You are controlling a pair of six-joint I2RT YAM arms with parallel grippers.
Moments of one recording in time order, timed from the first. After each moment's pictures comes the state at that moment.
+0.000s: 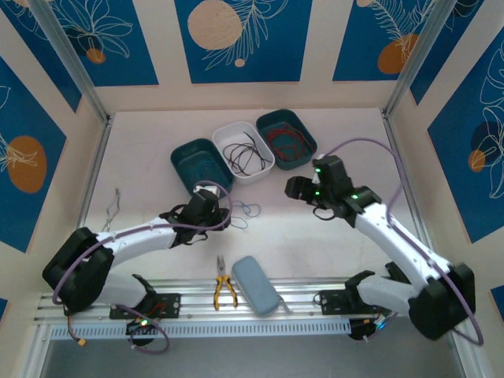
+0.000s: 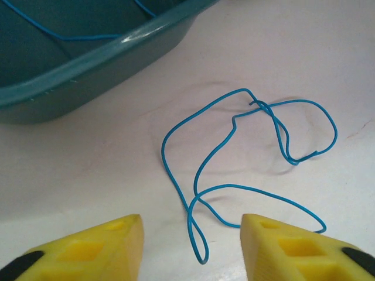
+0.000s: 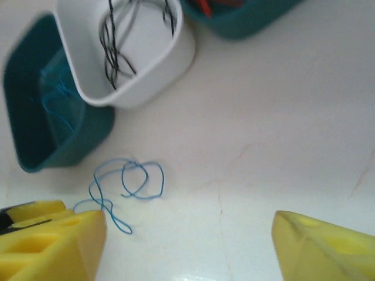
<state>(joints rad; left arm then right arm) -0.72 1.36 0.61 -0.10 -0.10 -0.63 0.50 1.17 0.91 -0.59 -0.06 0.65</state>
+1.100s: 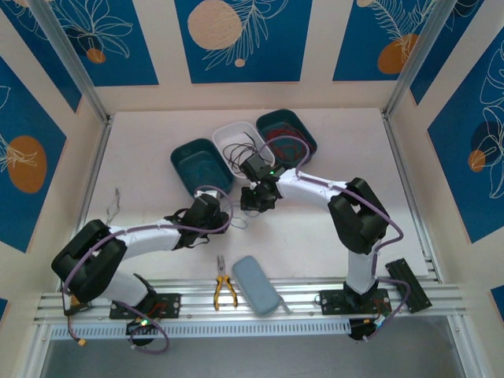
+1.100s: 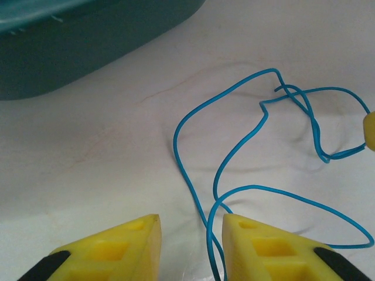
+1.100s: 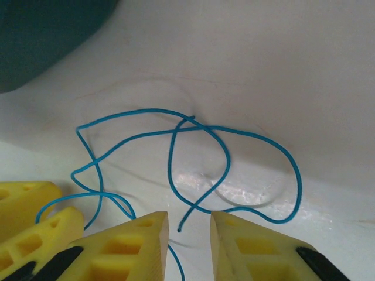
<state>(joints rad) -0.72 1.43 0.55 0.01 -0.09 -0.66 0.74 1.88 1.32 -0.64 -0.17 0.69</state>
